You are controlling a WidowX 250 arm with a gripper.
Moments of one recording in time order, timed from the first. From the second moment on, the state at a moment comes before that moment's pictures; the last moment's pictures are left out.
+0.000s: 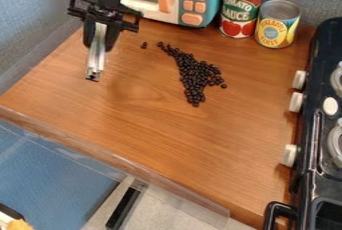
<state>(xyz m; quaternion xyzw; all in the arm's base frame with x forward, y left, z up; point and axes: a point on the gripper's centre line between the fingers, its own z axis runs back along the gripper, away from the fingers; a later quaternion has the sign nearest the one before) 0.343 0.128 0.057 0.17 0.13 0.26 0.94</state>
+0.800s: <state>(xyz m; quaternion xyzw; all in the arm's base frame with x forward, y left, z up) 0.369 0.197 0.032 0.05 0.18 0.15 0.97</state>
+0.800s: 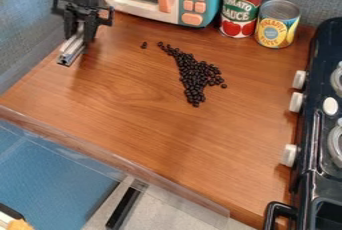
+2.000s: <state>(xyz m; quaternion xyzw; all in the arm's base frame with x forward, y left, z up) 0.375 0.172 0.017 0.01 0.08 0.04 1.00</state>
